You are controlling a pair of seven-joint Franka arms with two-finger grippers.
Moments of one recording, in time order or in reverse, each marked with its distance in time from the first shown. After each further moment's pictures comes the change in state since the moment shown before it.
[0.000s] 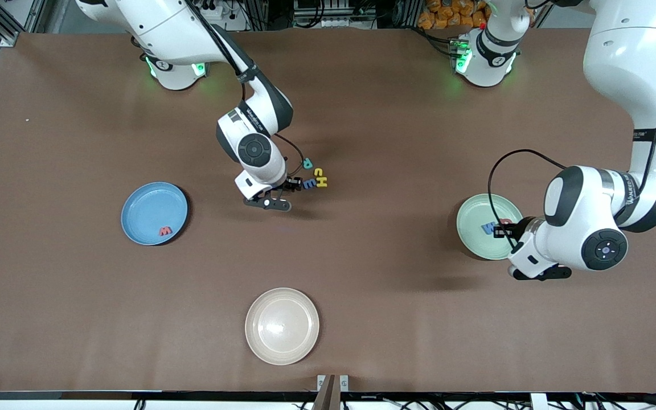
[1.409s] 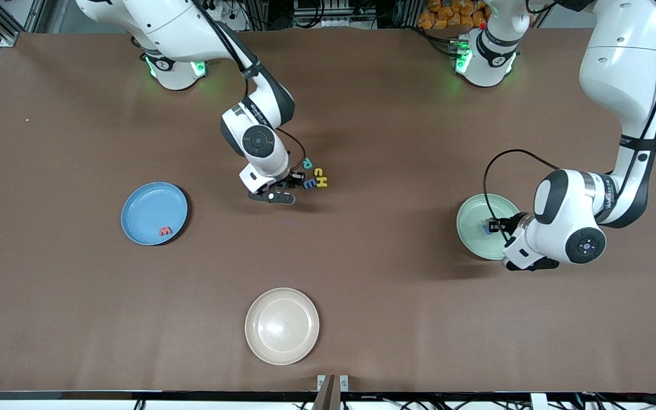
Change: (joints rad) left arm 0.030 0.000 -0.002 -0.164 0.003 0.122 0.002; right arm 0.031 0.004 -0.001 -0.047 0.000 0.074 0.001
